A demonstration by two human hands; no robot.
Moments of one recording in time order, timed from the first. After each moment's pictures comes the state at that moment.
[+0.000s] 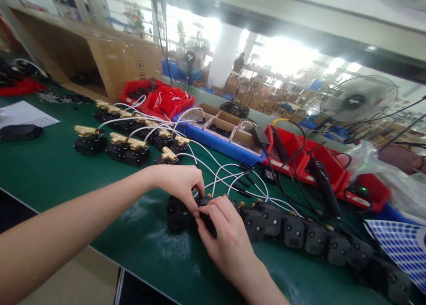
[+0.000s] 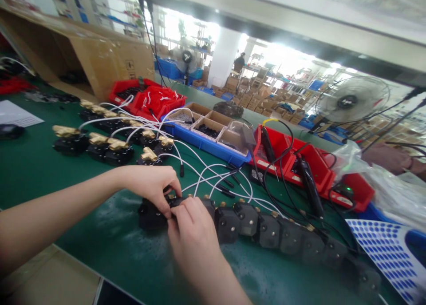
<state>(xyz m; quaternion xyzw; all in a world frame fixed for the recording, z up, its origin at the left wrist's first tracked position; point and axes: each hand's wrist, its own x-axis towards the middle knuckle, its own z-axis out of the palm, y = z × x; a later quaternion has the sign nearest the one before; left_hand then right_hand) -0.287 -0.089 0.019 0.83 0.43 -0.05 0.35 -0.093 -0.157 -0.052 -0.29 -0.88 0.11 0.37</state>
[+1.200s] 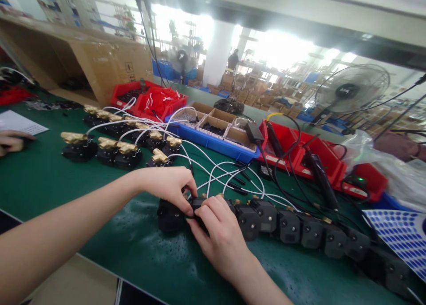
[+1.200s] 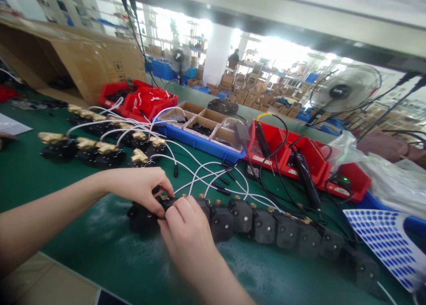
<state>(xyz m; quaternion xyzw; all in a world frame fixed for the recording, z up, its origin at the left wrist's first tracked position) -0.288 -0.089 0.016 0.83 0.43 -0.04 0.36 -0.088 -0.152 -0.056 -0.29 -0.88 0.09 0.37</state>
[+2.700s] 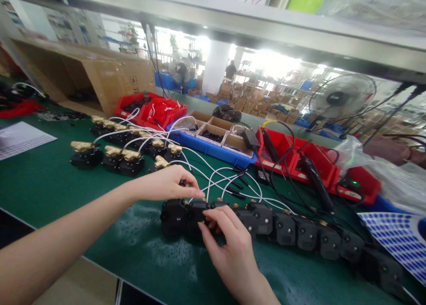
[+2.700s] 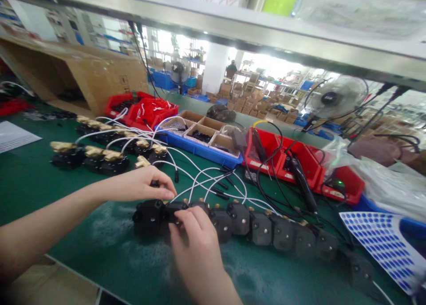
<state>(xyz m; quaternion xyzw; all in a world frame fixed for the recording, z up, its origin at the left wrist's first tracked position) -0.286 -0.114 0.026 0.73 0.50 0.16 0.43 -0.075 -0.169 -0.049 -0.34 -0.80 0.17 0.46</state>
